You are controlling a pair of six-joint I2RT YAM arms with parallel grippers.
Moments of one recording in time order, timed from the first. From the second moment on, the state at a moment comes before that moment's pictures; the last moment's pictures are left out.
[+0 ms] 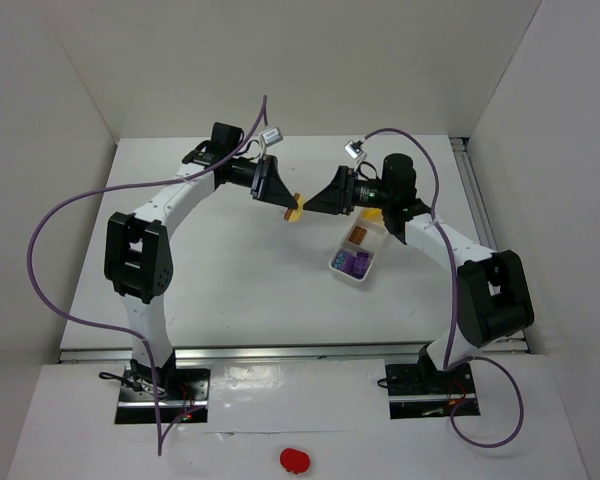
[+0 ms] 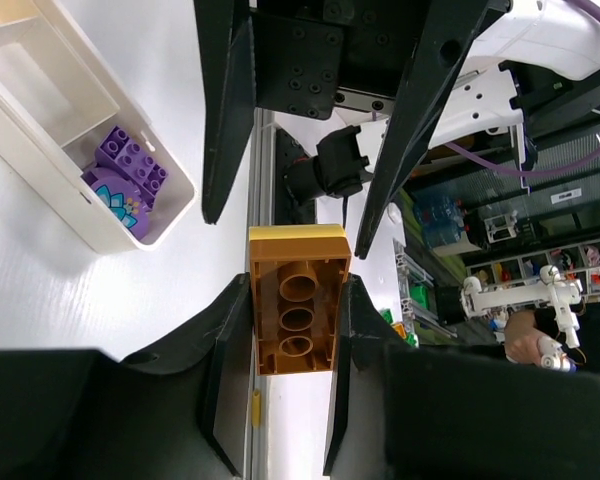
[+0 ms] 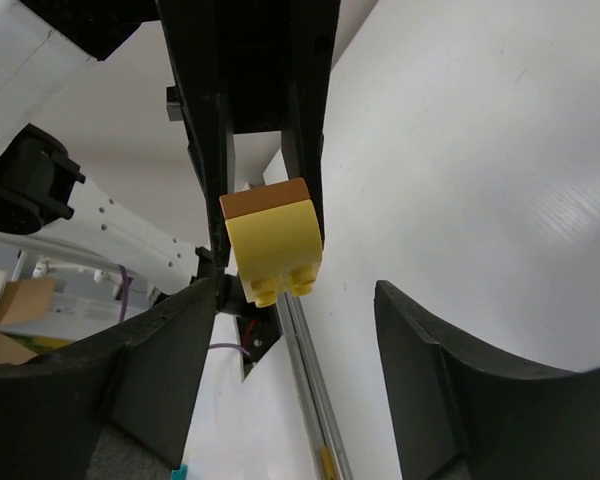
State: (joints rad) left arm -0.29 1.96 1.69 -0.53 1.41 -0.16; right arm 0.30 1.55 1.01 0.38 -0.98 0.75
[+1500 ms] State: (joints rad) left arm -0.30 1.96 1.71 -0.68 1.29 -0.06; right arm 0.32 1.58 1.06 0.35 -0.95 0.75
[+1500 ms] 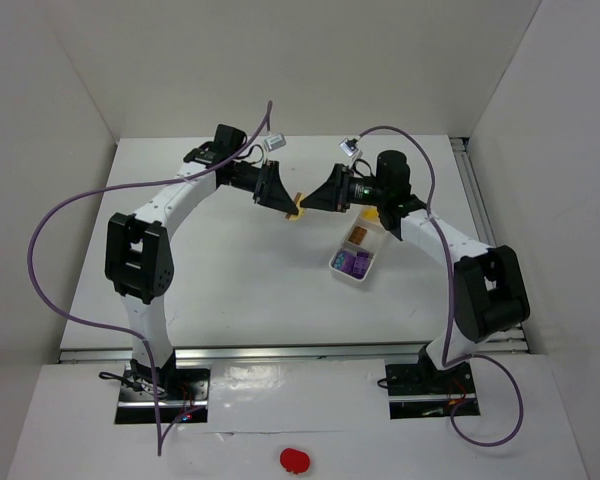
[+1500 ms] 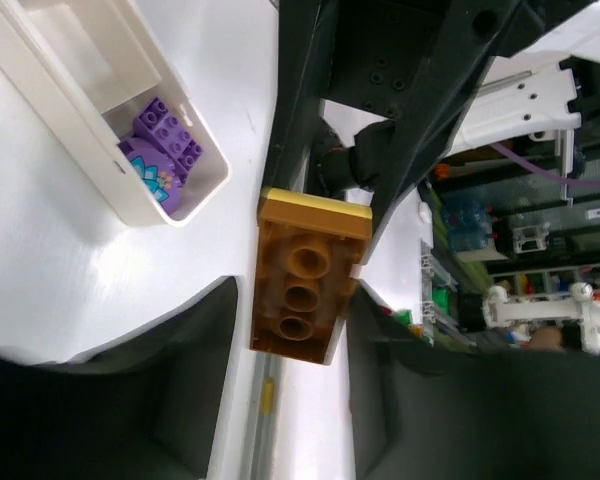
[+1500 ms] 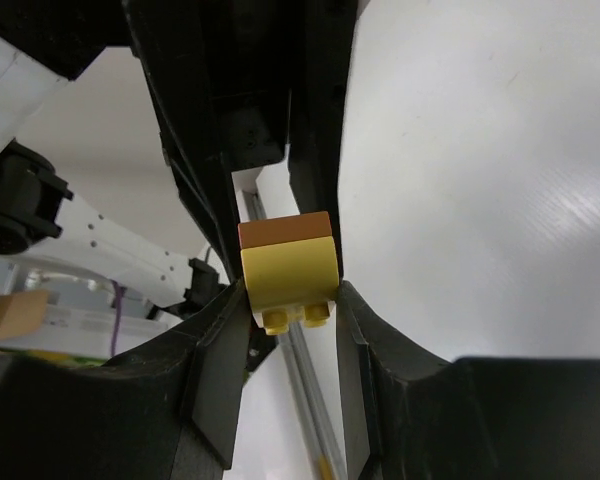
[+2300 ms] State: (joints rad) left arm -0.30 1.96 1.73 -0.70 1.29 -0.03; right arm 0.32 1.58 1.06 0.33 -0.95 0.73
